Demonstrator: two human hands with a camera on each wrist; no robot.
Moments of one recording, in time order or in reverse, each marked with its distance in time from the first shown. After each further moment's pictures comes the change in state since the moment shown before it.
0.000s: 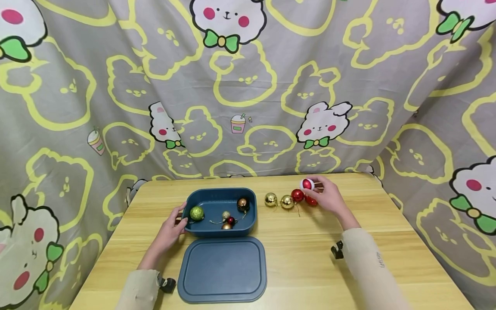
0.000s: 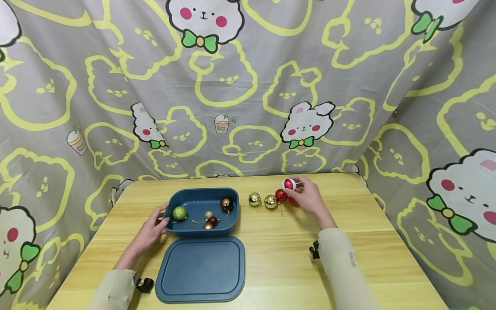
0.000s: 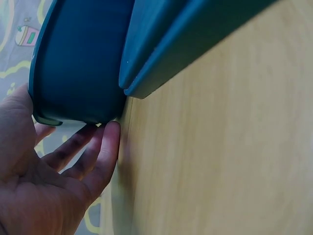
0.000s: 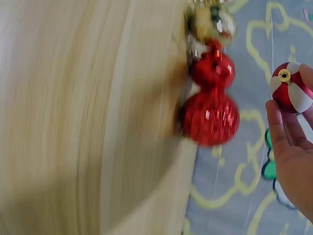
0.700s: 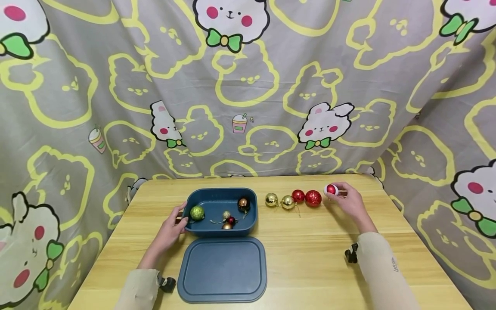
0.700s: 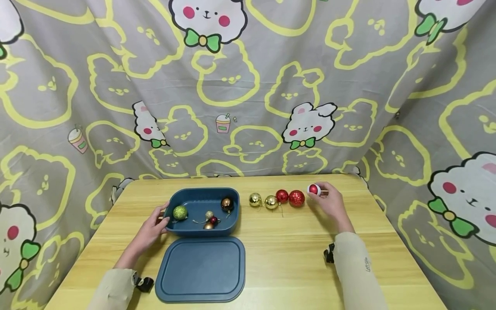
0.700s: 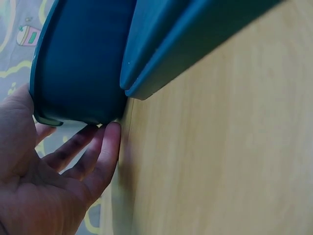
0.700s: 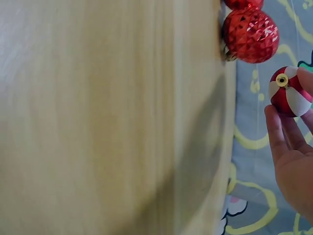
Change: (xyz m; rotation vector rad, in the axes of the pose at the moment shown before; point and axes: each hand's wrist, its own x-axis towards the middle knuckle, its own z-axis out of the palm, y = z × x) left_hand 0.001 -0.002 -0.001 -0.016 -0.002 0.001; right_hand -0.014 0.054 -0.037 -0.041 0.074 0.154
